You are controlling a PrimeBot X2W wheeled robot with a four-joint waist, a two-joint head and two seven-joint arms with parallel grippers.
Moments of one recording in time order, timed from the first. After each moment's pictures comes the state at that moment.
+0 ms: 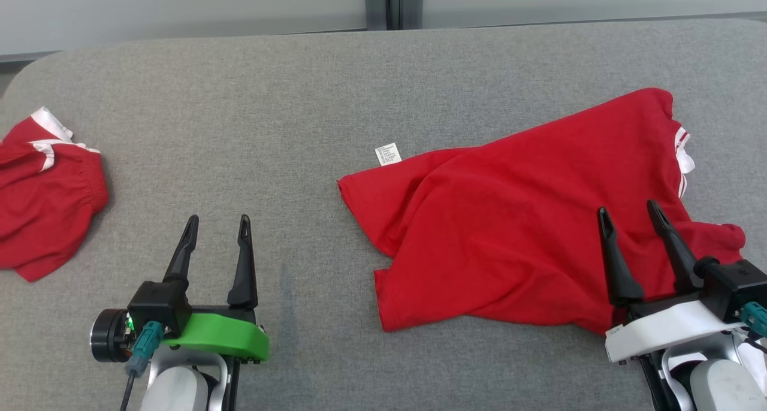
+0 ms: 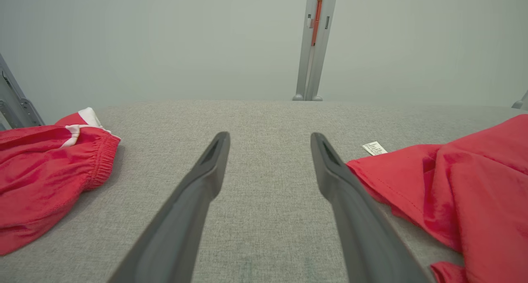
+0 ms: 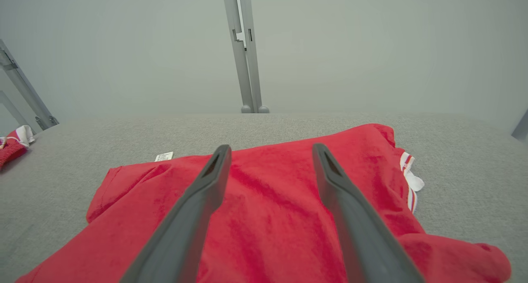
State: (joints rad) left arm -0.15 0.12 -0.20 0.21 -0.26 0.04 -0.26; right arm 0.00 -0.13 0.00 -0.06 0.20 0.13 -0.13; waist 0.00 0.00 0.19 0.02
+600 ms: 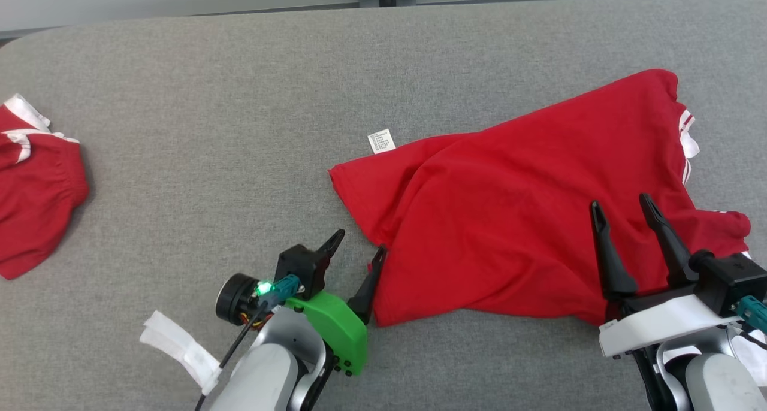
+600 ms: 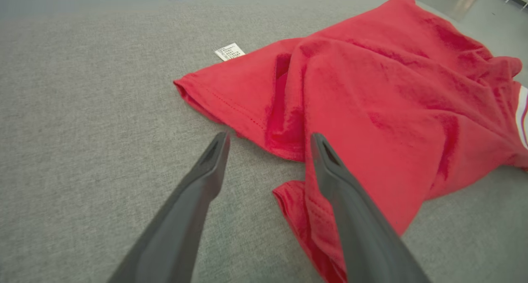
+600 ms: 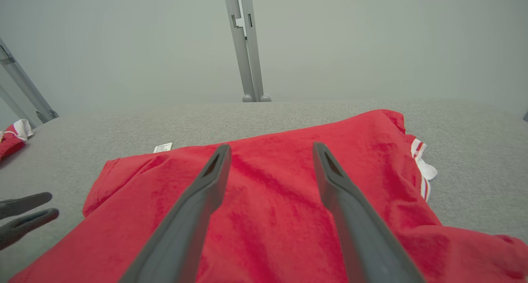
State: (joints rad) left arm -0.27 0.06 -0.48 0.30 -0.29 -0.08 0.03; right arm -0.01 -0.13 0.02 -0.08 0.21 0.13 -0.12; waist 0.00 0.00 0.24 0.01
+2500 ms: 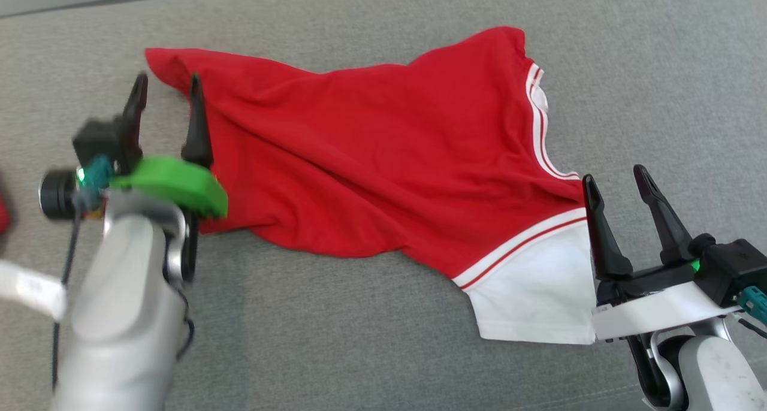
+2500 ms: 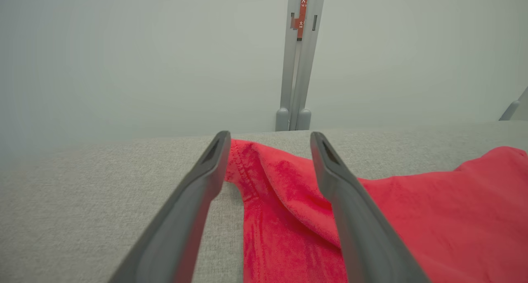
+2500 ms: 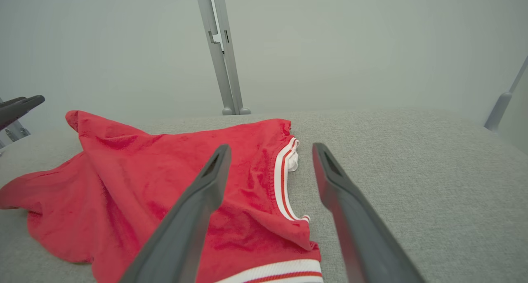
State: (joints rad) left arm -0.69 0.19 -0.25 0.64 -0.37 0.02 -0.26; right arm -0.07 -0.13 0.05 -0.09 0.22 0.13 -0.17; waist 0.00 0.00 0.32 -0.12
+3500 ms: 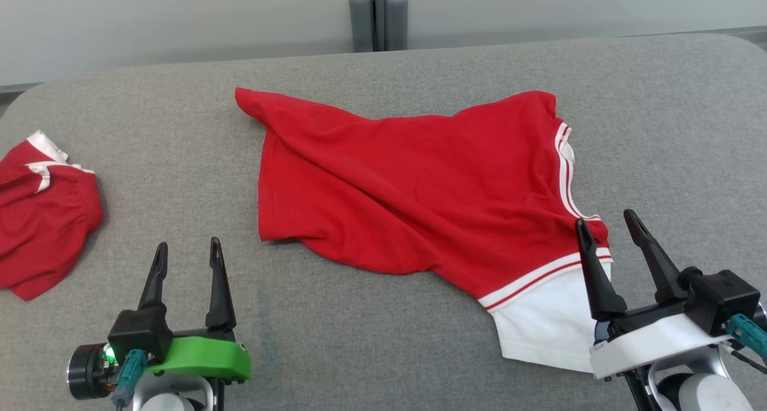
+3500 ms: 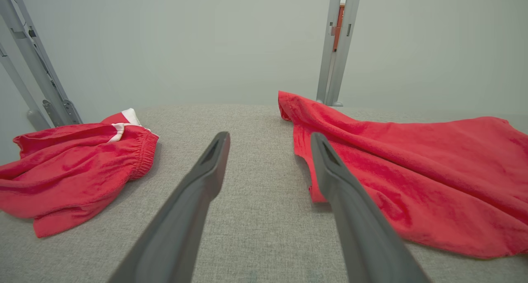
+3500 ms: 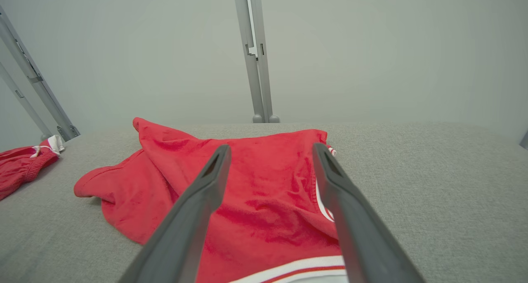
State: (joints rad) left arm -0.07 0.13 -0.15 0.16 -0.25 0.12 -0.26; right arm 0.05 -0.12 0.05 -0.14 0.21 0.13 -0.09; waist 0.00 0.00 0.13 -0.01
